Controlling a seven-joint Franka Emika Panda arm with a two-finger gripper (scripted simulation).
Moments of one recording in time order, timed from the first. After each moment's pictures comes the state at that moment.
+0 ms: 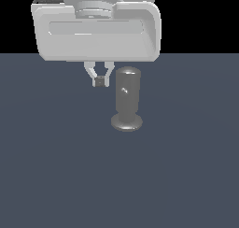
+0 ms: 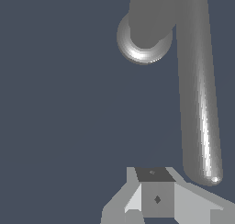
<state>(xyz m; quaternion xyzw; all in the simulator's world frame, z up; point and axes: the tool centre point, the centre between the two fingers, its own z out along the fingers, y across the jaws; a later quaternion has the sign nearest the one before) -0.171 0.036 0.243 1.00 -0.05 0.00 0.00</state>
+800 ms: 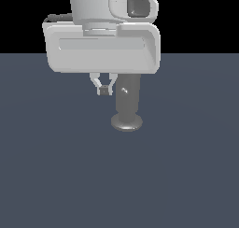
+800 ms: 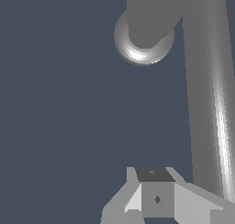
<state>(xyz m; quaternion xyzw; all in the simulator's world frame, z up) -0.161 0.030 0.222 1.00 -0.05 0.00 0.00</state>
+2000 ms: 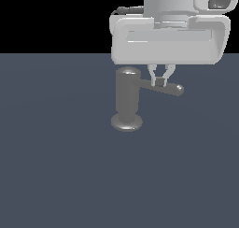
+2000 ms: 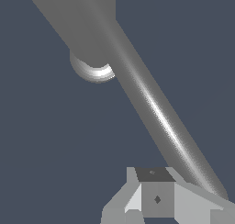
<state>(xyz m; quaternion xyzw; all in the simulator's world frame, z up) -0.141 -0.085 0.235 1.00 -0.04 0.02 0.00</state>
